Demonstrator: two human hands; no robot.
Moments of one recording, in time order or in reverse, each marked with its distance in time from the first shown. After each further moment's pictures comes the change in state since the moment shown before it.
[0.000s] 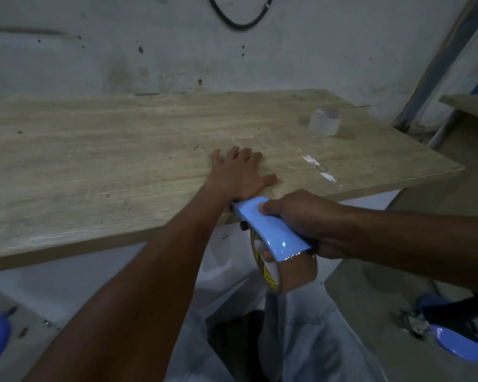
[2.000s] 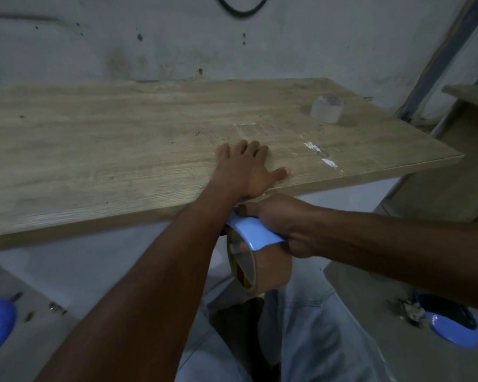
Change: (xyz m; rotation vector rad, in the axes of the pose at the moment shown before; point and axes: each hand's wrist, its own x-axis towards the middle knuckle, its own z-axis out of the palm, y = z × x) left_hand -0.028 0.012 0.007 0.055 0.034 0.073; right_hand 0.017 0.023 0.028 -0.064 -0.055 0.017
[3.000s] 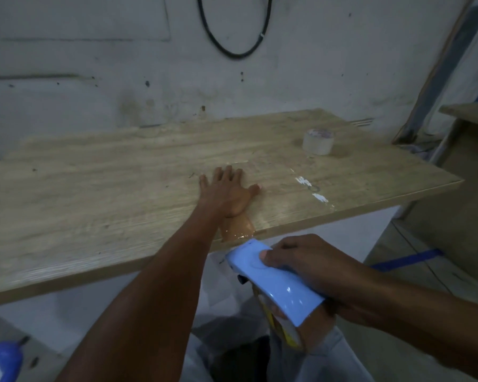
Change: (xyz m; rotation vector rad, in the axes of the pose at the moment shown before) left_hand 0.043 -0.020 -0.005 -0.049 -0.055 -0.237; right_hand -0.052 0.012 -0.054 0.132 -0.009 -0.098
